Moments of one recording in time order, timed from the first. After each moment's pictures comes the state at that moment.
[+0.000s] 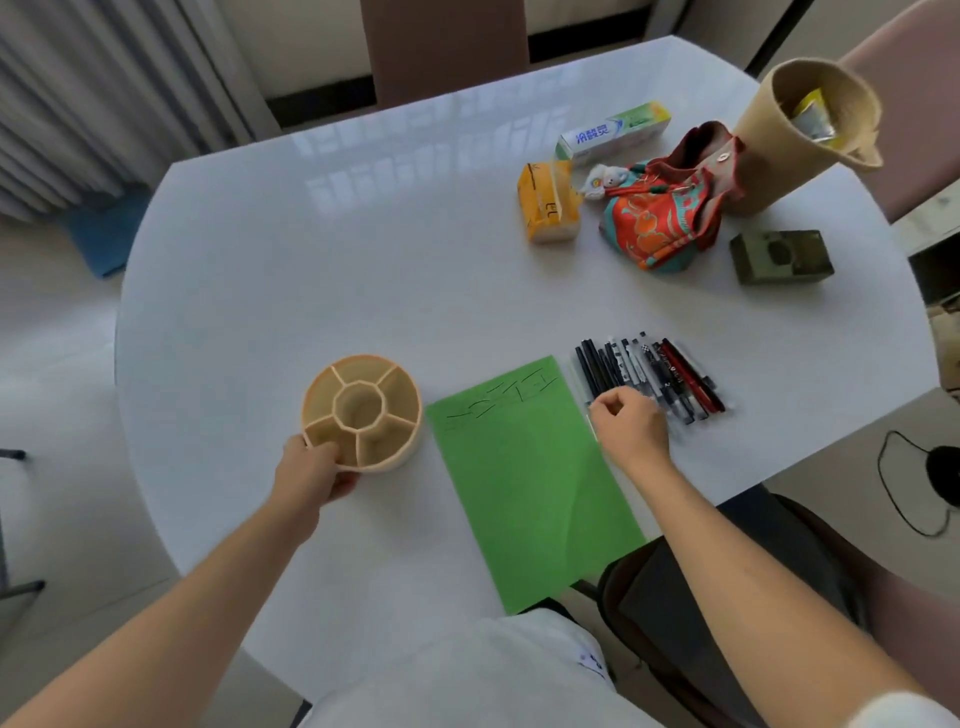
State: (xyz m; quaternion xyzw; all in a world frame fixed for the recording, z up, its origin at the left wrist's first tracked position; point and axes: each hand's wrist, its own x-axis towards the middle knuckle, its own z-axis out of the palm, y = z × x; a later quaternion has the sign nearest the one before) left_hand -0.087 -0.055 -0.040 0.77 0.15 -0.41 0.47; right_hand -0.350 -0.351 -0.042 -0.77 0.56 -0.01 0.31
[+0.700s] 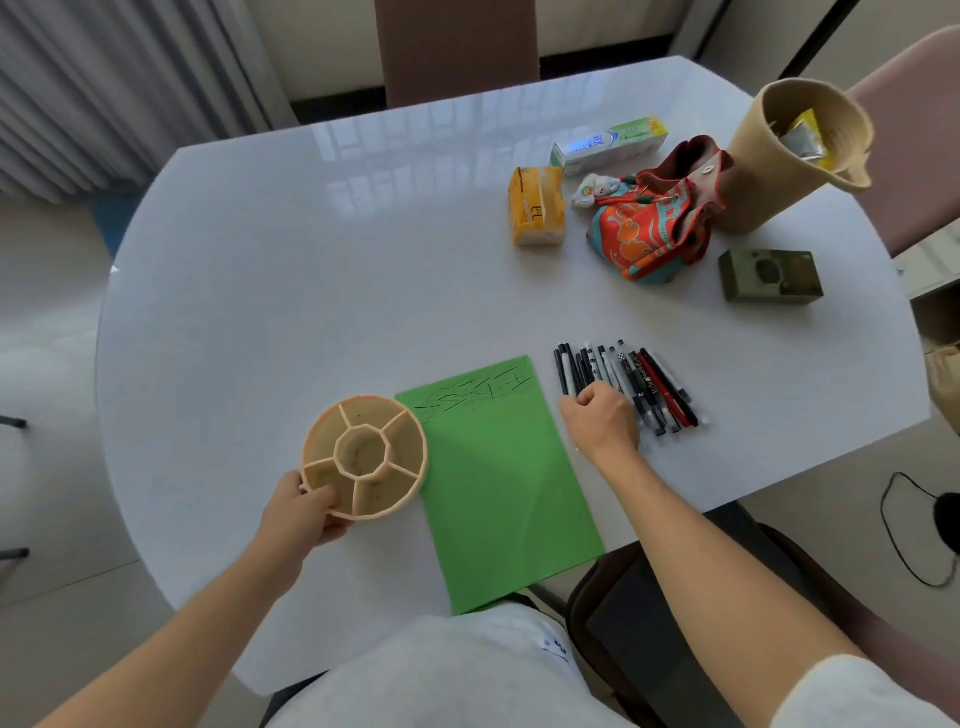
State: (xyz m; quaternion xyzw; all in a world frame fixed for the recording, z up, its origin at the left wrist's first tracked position) left_hand -0.175 -0.036 -0.044 0.76 0.15 -0.42 0.47; right_hand -0.352 -0.379 -0.058 -0.79 0.54 0.01 0.28
